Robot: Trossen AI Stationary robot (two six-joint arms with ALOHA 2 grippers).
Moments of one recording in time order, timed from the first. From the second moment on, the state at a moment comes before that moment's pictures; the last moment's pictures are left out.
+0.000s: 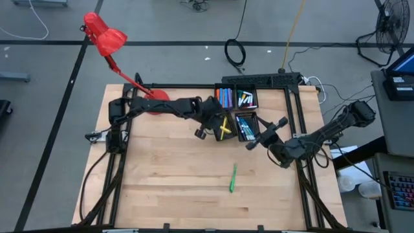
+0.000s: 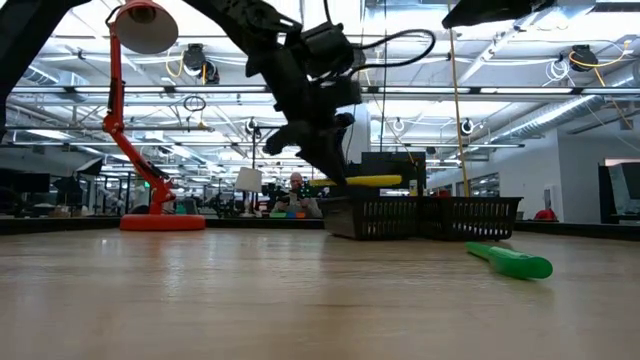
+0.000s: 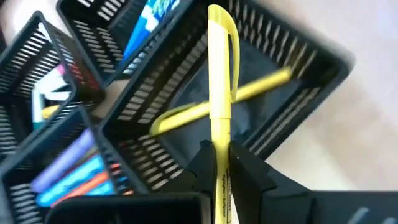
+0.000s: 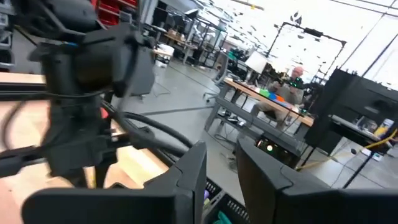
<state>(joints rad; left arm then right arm) 0.23 1.97 1.47 -0.48 0.05 0.84 0.49 1.15 0.61 0.66 1.46 -0.47</state>
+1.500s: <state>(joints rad) -0.23 2.22 1.45 0.18 0.16 0.46 0.53 1.15 0.61 0.74 1.47 -0.53</state>
